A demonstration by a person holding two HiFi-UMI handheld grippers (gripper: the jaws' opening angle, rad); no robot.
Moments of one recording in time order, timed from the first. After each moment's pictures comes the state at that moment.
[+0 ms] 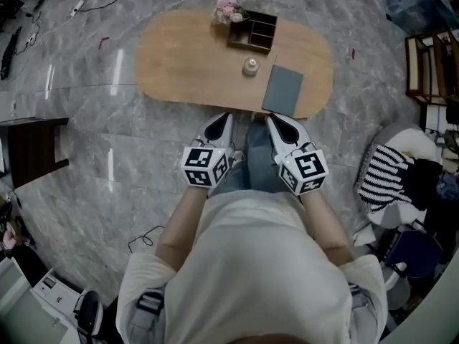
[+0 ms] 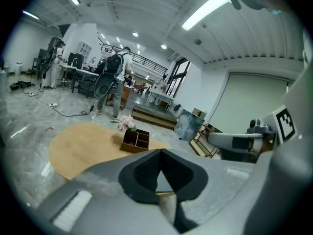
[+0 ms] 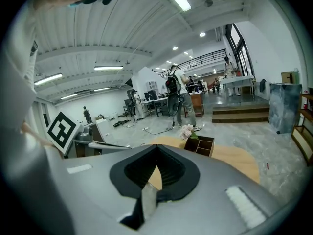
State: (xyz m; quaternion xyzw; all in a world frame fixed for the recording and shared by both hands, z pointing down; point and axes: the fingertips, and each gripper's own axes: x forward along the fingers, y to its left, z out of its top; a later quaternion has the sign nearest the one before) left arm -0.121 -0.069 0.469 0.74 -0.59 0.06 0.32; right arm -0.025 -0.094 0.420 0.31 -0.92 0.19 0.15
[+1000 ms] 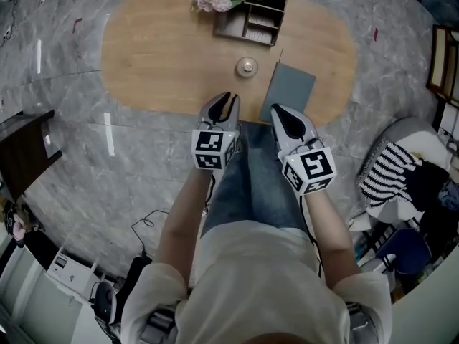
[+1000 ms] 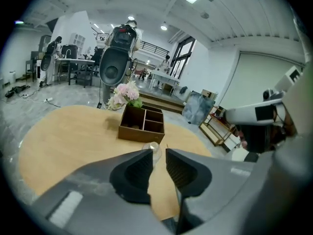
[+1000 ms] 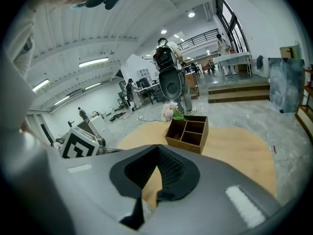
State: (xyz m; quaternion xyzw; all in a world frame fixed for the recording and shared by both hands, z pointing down) left arm -0.117 -0.226 0.663 0.72 -0.58 0.15 0.35; right arm -0.030 -0.243 0.573 0.30 -0.89 0.27 0.20
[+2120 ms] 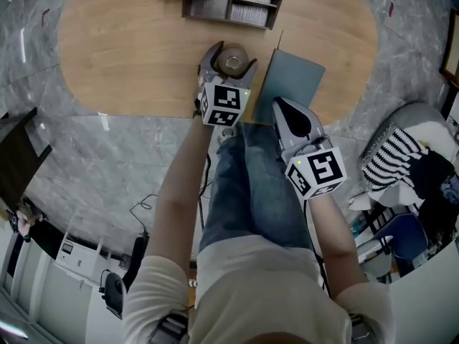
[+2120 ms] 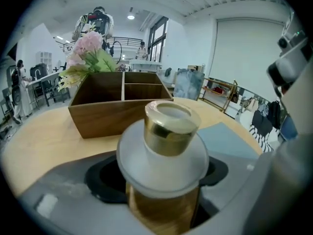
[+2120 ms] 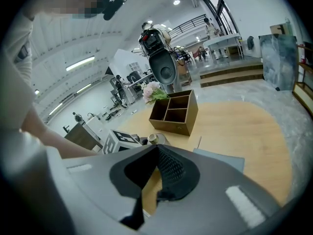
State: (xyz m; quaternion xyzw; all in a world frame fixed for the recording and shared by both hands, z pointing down) left arm -0.082 -0.321 0.837 0.76 -0.52 0.27 0.27; right arm -0.006 -0.273 0.685 0.31 -0.86 0.35 0.23
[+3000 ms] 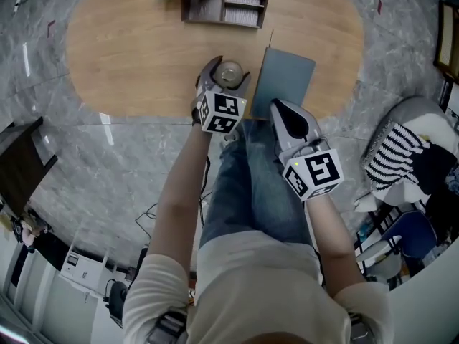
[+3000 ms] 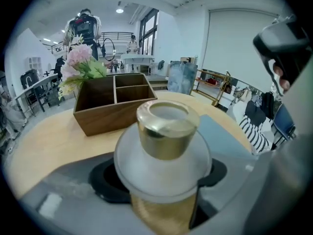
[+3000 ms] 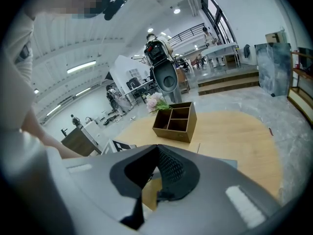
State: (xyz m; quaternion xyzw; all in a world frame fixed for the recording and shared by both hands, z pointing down) left arm -0.071 -0.280 0.820 0.76 -0.49 0.32 0.27; right arm 0.004 -0.257 0.643 0.33 -0.86 0.33 0.20
